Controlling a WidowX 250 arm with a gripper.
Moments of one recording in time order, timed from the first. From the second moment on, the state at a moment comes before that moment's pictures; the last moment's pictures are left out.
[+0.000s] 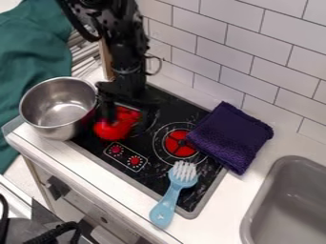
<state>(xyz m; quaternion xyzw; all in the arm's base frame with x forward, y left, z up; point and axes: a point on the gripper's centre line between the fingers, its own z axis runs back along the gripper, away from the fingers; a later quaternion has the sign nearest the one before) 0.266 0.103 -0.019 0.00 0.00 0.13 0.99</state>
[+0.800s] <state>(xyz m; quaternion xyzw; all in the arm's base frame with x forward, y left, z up) 0.262 0.112 -0.043 -0.01 0.04 0.12 0.99</state>
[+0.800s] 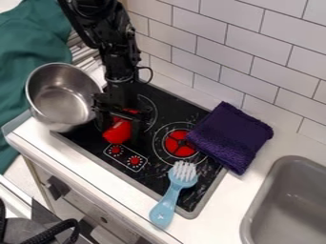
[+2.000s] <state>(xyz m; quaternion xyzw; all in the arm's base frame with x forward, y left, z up) 0.339 -0.076 0.019 0.05 -0.04 0.01 1.00</state>
